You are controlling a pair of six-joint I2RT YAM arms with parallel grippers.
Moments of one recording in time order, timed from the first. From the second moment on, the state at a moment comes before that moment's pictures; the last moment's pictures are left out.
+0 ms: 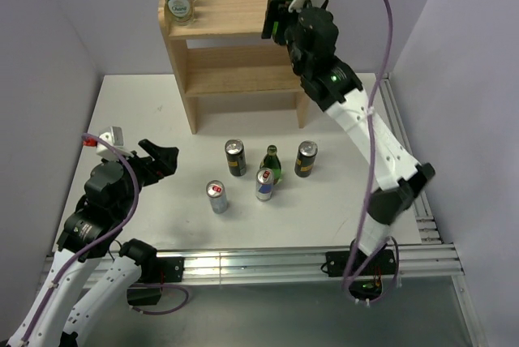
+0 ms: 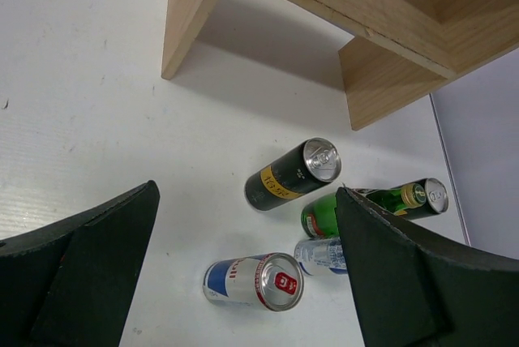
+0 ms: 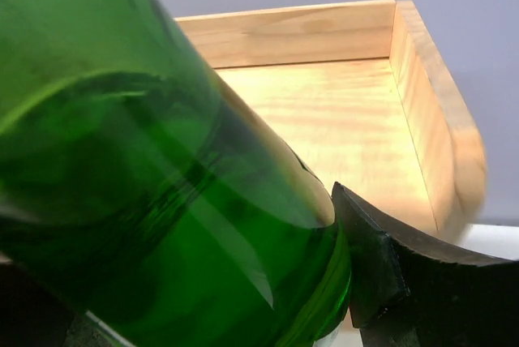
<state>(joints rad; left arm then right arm) -0.44 0.49 0.80 -0.56 -0.27 -0.64 0.63 1.66 2.01 -0.24 0.50 0.08</state>
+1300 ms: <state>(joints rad) -0.44 0.47 0.79 -0.54 -0.23 -0.64 0.45 2.13 2.39 0.10 0.52 -0.12</state>
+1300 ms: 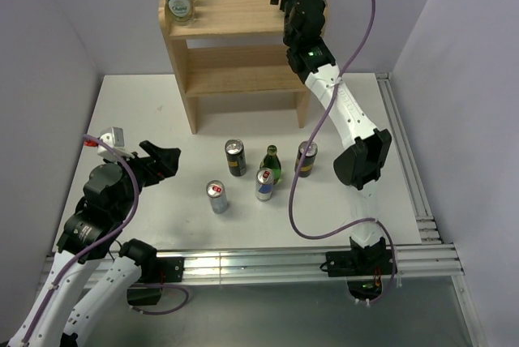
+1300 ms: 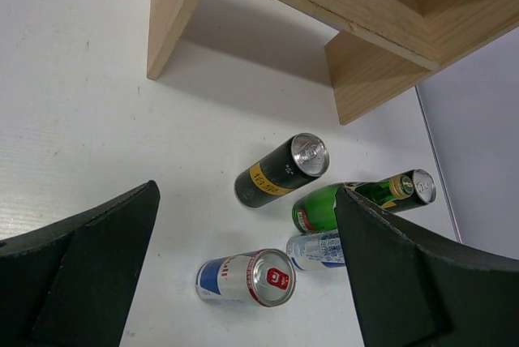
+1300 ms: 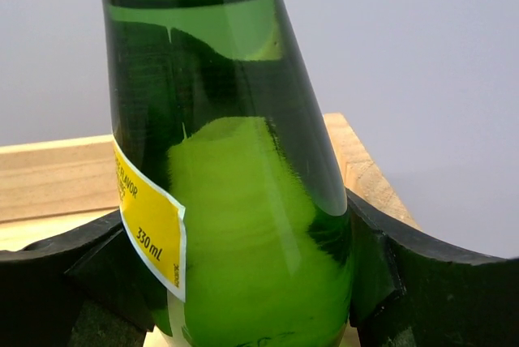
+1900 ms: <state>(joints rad) -0.44 0.47 0.79 -0.54 -0.23 -0.64 0.46 2.05 2.19 0.19 0.54 -0.12</state>
